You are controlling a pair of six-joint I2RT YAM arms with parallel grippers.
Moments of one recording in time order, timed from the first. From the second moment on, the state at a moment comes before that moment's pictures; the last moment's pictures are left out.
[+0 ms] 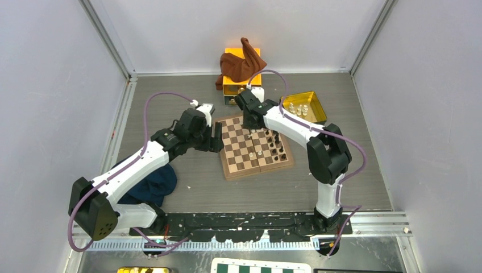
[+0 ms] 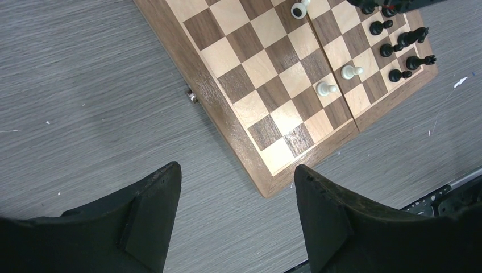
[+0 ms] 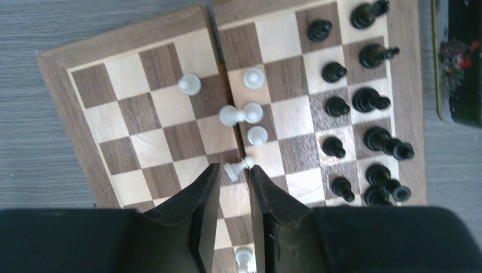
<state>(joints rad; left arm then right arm) -0.63 1.25 1.00 -0.51 -0.01 -0.39 0.68 1.88 1.51 -0.63 0.37 0.63</state>
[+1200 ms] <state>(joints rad) -0.61 1.28 1.00 -0.51 -0.03 -0.38 0.64 2.21 1.85 -0.62 0.26 0.46</state>
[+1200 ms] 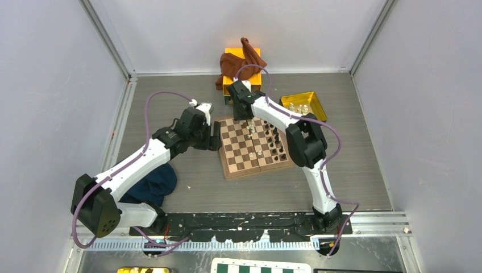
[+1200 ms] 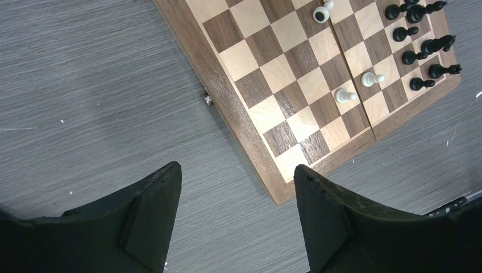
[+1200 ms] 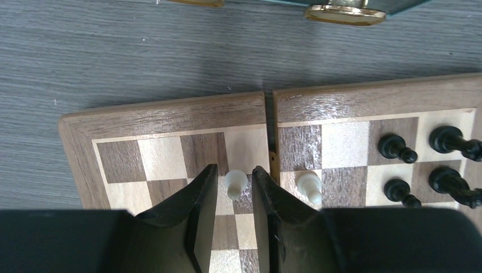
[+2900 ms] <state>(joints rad) -0.57 1.21 0.95 -0.51 -0.06 -0.40 0.73 2.35 2.11 -0.74 0.25 0.37</state>
